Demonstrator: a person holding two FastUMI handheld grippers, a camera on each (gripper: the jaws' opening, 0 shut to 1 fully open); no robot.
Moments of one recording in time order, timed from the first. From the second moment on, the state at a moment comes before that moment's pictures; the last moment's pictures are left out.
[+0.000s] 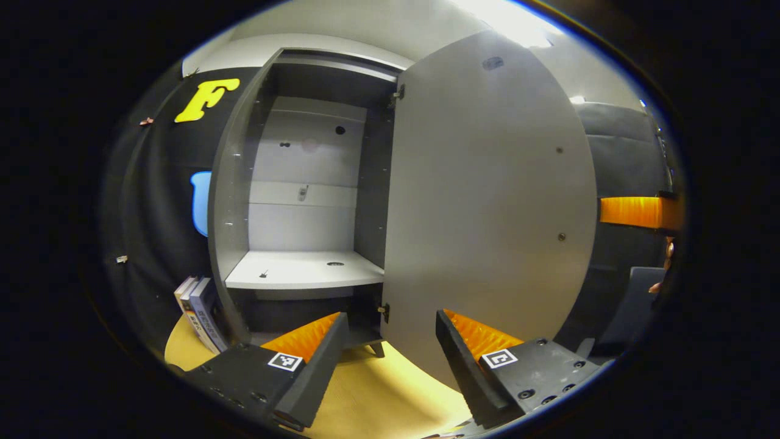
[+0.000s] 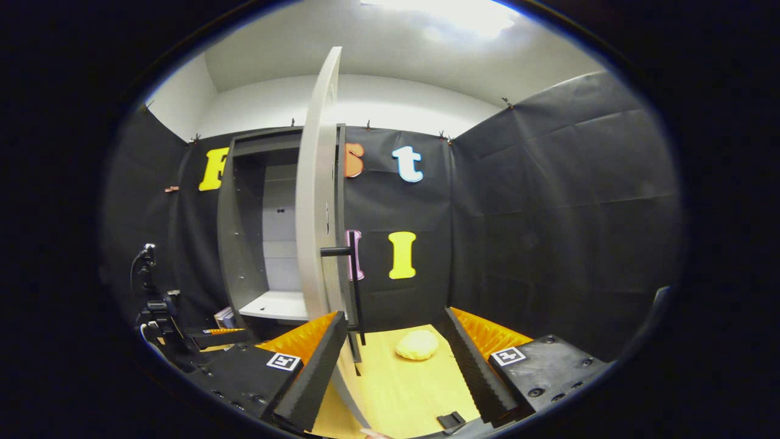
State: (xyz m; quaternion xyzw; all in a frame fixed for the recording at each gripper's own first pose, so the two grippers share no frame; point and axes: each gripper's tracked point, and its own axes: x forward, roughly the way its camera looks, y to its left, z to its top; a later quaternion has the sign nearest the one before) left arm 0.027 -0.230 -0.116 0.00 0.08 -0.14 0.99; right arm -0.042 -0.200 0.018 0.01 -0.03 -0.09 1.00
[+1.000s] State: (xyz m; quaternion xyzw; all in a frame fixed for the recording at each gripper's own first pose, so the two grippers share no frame) left arm -0.050 -0.085 -0.084 0.04 0.08 0.09 0.99; right arm 0.039 0.004 -0.015 0.07 -0.01 0.22 0.97
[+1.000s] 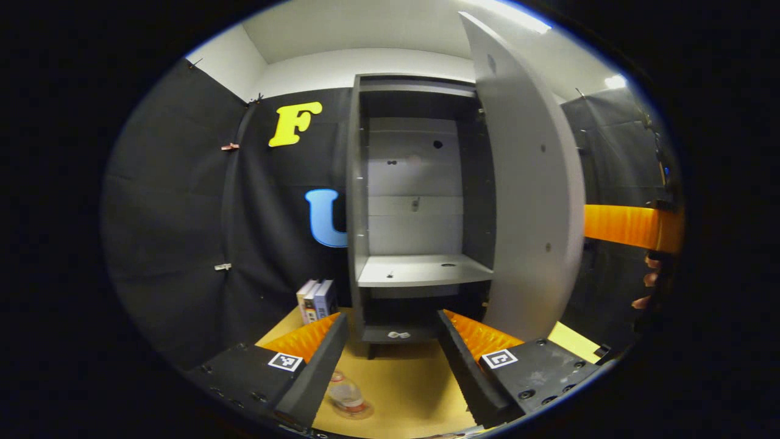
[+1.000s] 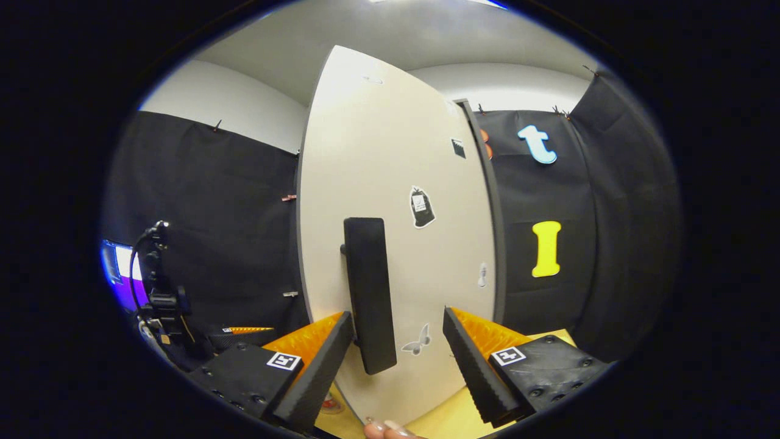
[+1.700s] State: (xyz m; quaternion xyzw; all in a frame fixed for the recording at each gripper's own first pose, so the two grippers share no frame) left arm -0.043 -0.111 -0.054 0.01 0.05 0.05 1.00; right arm 0.027 -0.036 -0.037 -0.05 -0.02 0.12 0.99
